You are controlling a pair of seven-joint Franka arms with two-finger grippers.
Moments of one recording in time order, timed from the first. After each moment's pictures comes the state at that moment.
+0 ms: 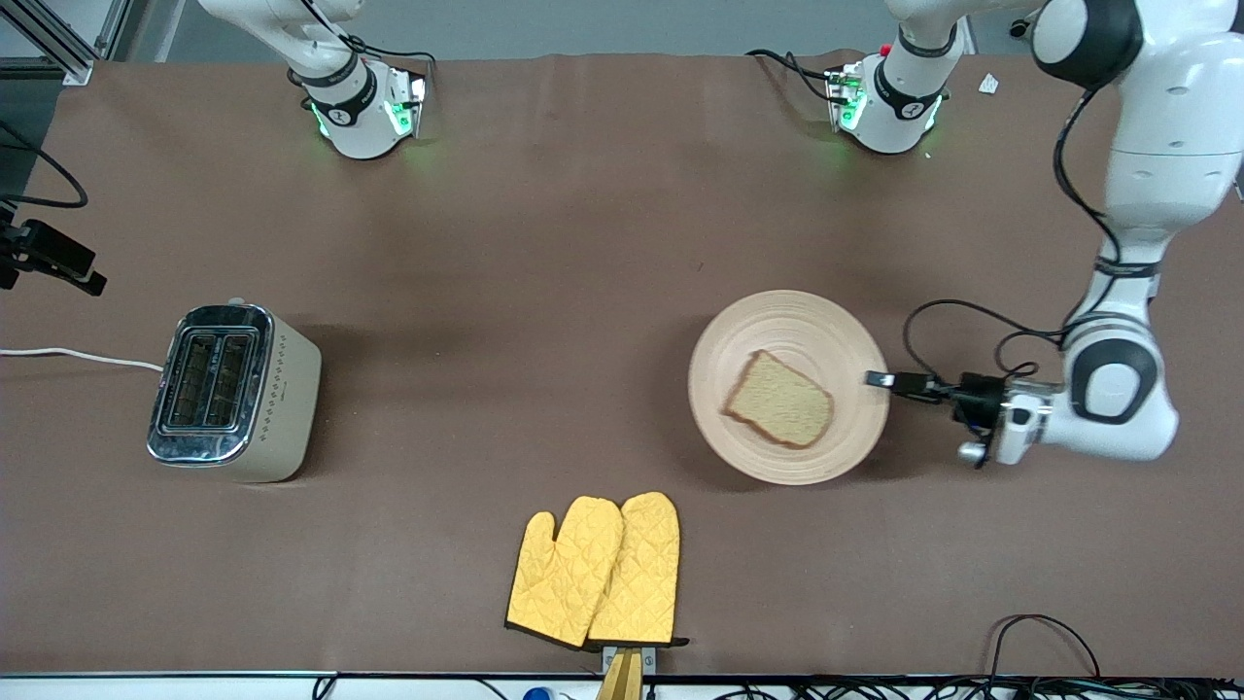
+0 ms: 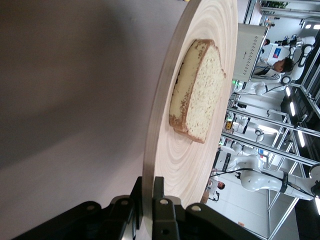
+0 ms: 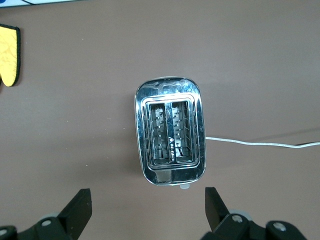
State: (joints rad) left arm 0.16 0.79 -0.12 -1.55 -0.92 1.59 0.58; right arm -0.02 0.03 -0.08 -1.50 0.00 1.60 0.00
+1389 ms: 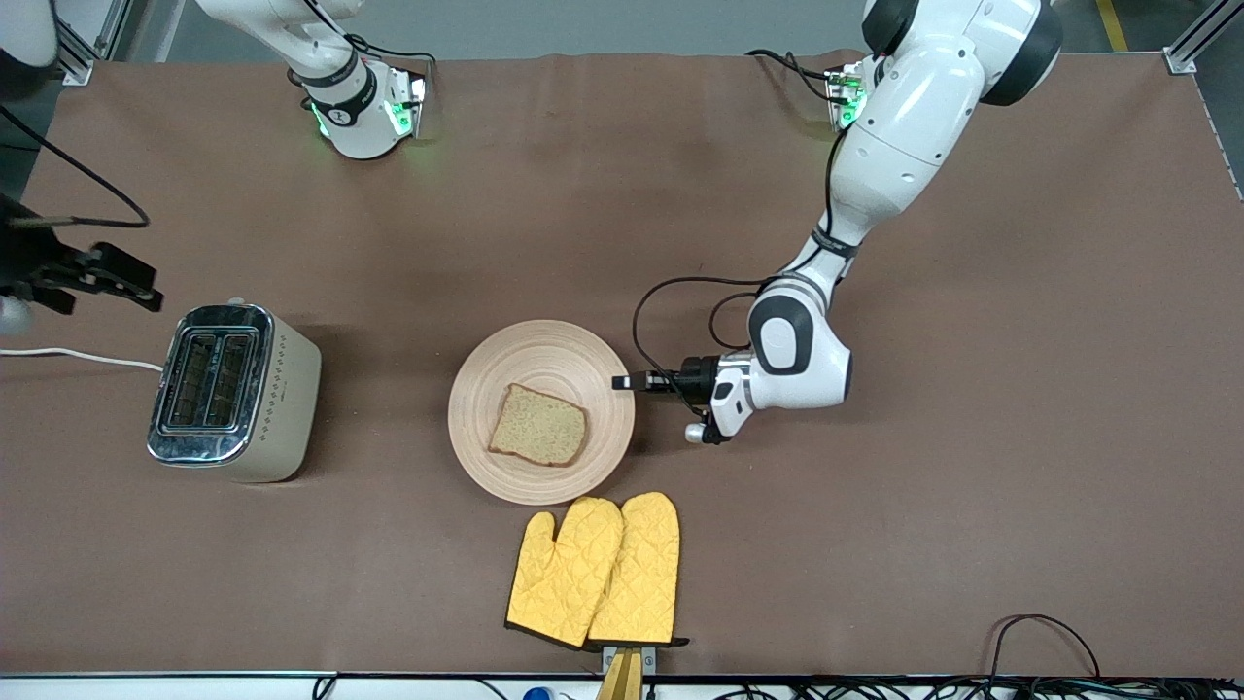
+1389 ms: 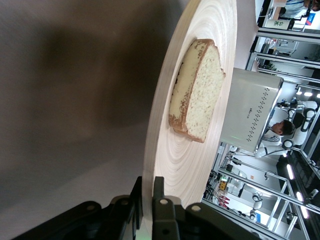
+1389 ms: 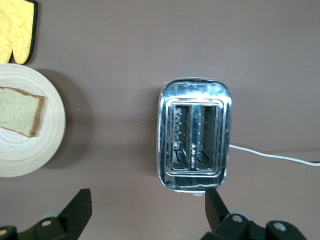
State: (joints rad) left arm -0.46 0.86 -0.13 -1.56 -1.51 2.22 0.49; right arm 0.06 0.11 -0.06 -1.48 0.00 1.61 -0.04
